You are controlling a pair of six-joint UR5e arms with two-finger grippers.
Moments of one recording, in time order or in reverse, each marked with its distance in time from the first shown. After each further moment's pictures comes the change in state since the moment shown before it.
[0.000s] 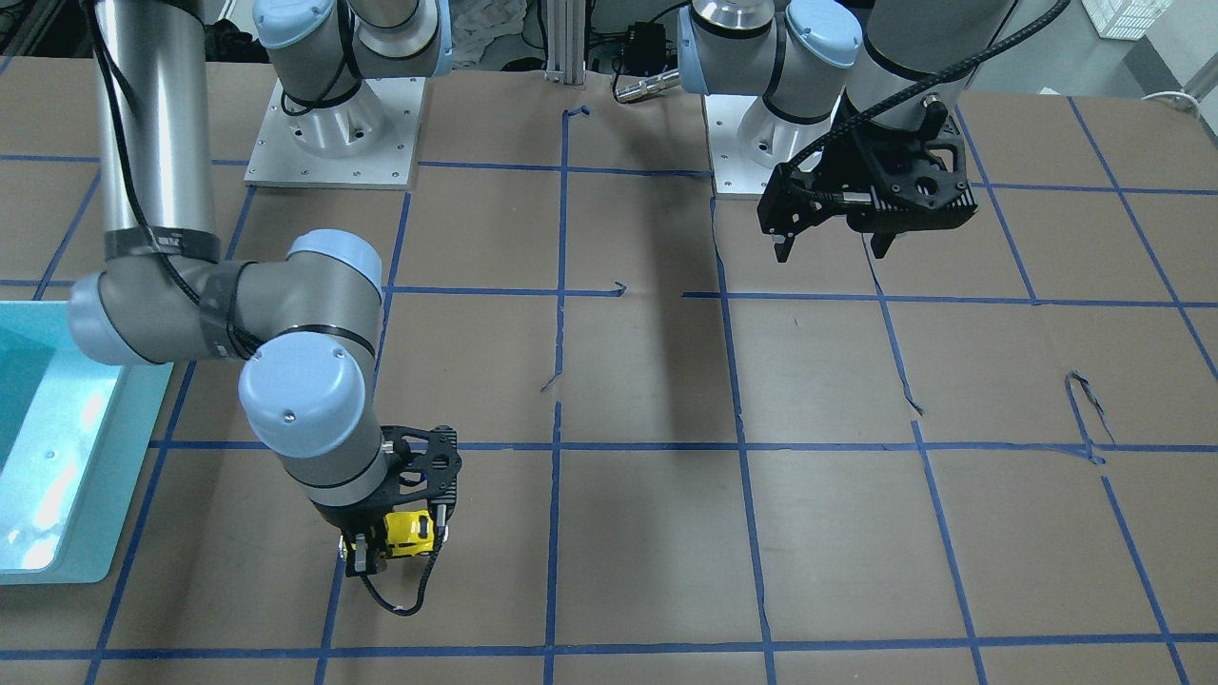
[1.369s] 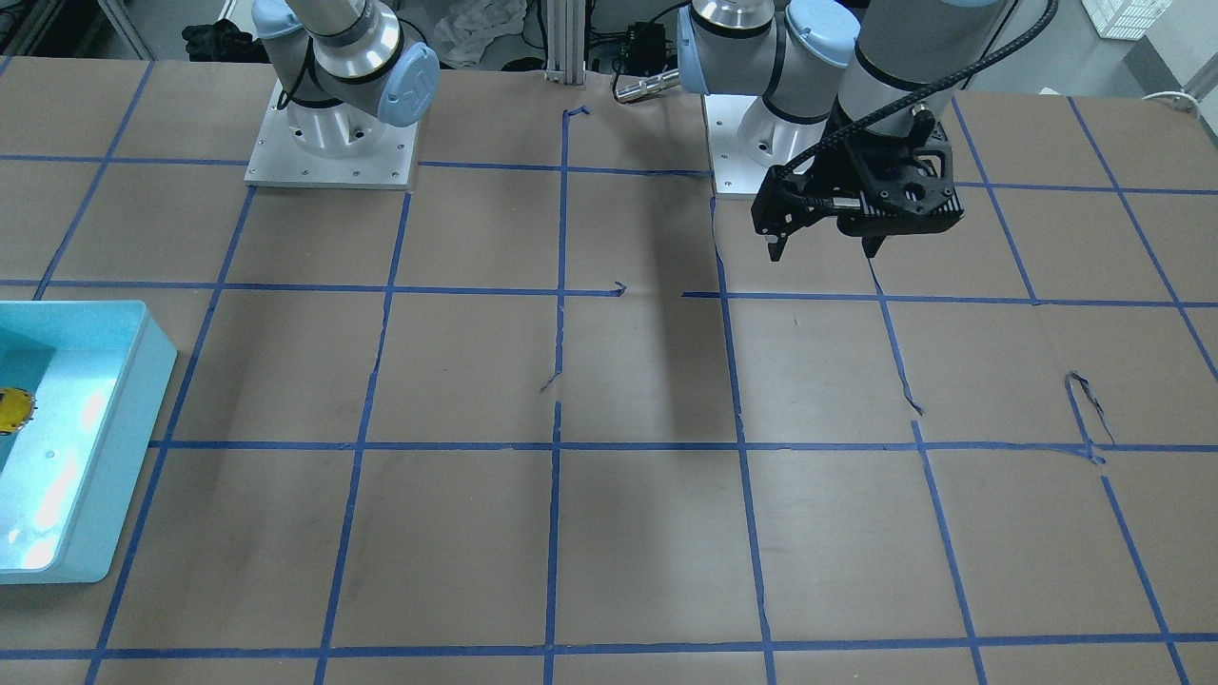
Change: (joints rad) left arm -0.002 0.000 -0.027 0.000 -0.006 -0.003; right arm -0.627 -0.199 0.108 0.140 -0.029 -0.534
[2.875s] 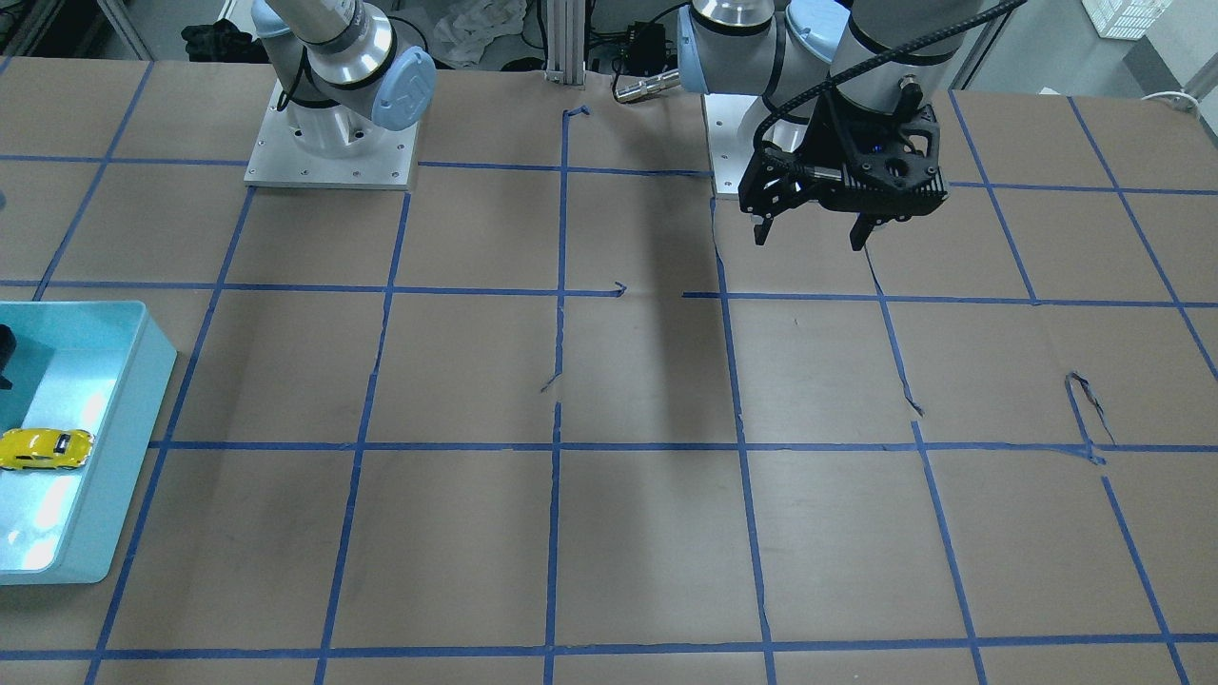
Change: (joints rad) left arm -0.009 0.030 0.002 0.002 -0.043 0.087; right arm -0.034 0.004 0.142 -0.219 0.006 0.006
